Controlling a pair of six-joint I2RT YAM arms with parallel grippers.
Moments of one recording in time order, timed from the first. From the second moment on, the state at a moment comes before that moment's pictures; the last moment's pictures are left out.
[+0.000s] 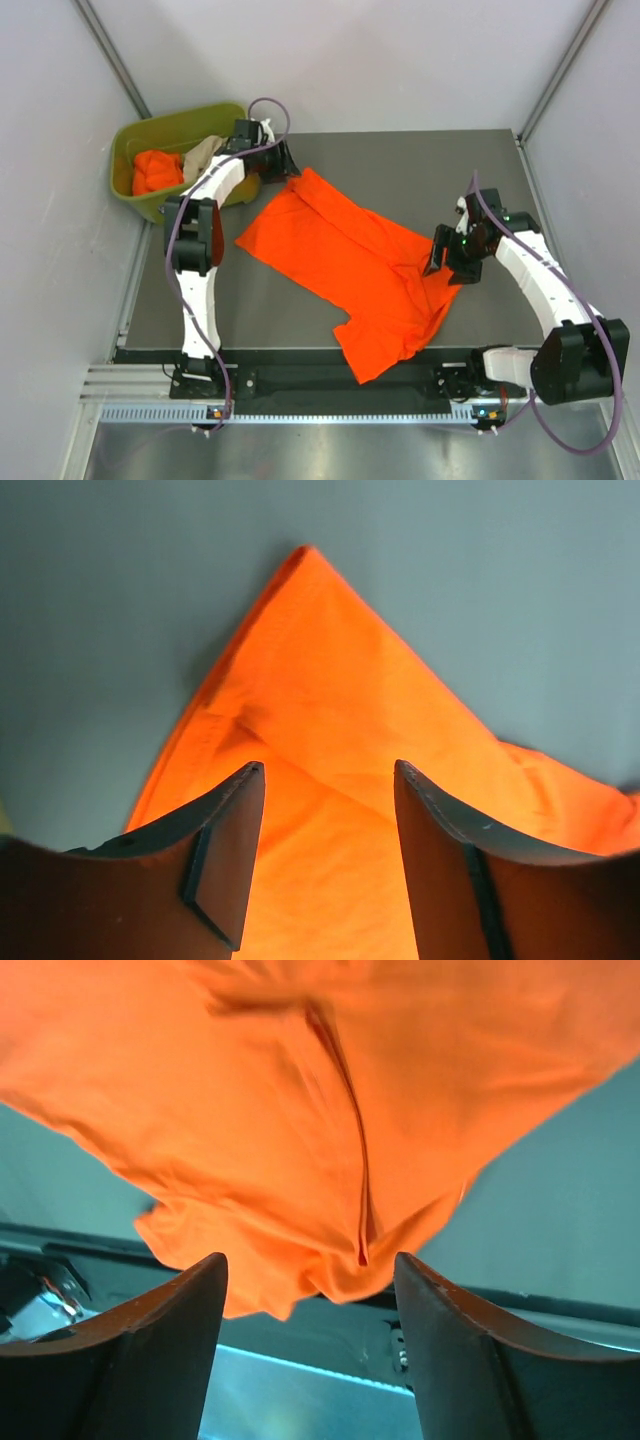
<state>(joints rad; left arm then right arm) -0.14 2.24 1.89 -0.45 0.41 -0.37 0.14 1.23 0.98 -1.03 -0.27 0.39</state>
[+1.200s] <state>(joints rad) -0.20 2.02 1.73 0.18 0.70 -0.68 -0.04 1.35 1.14 -0.95 -0.15 0.40</state>
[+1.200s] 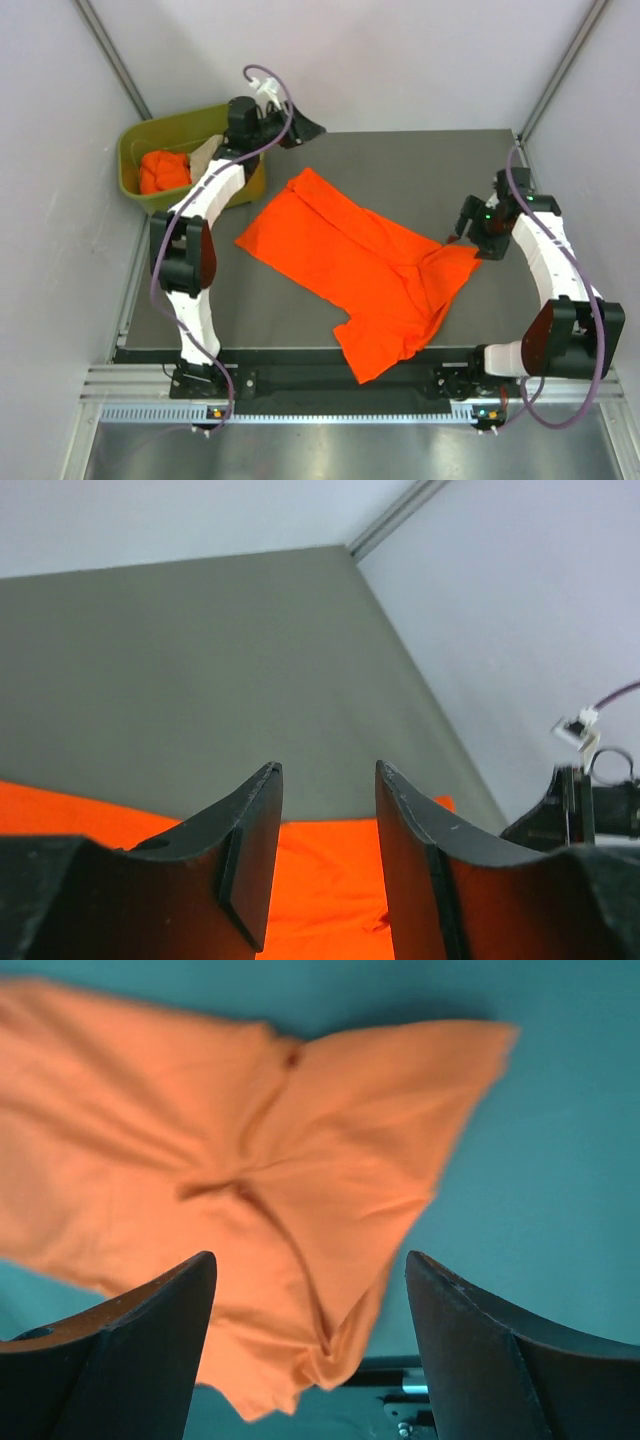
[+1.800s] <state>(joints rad) -0.43 1.48 1.18 -0.18 0.37 -0.50 -0.33 1.49 0.87 -0.64 -0.27 0.46</state>
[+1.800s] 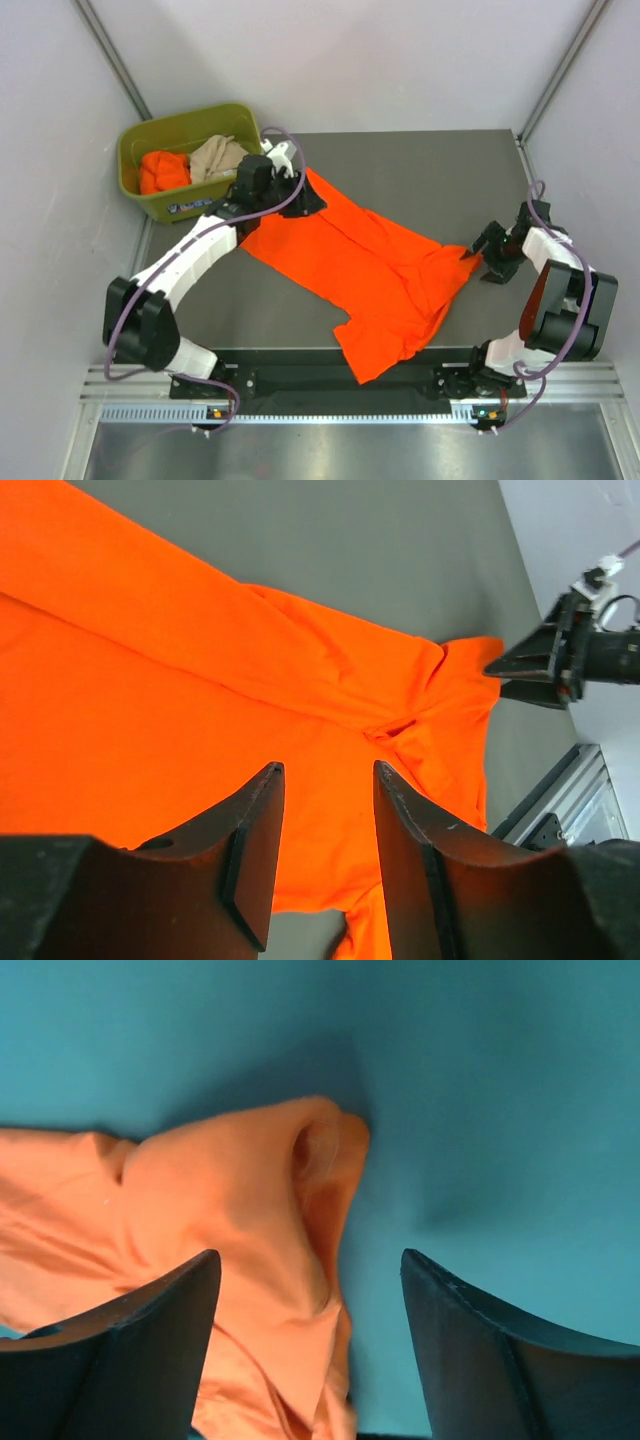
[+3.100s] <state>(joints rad) -0.43 1.48 1.23 -0.53 0.10 -0.44 -0.26 2.16 1.82 -0.68 0.06 0.32</state>
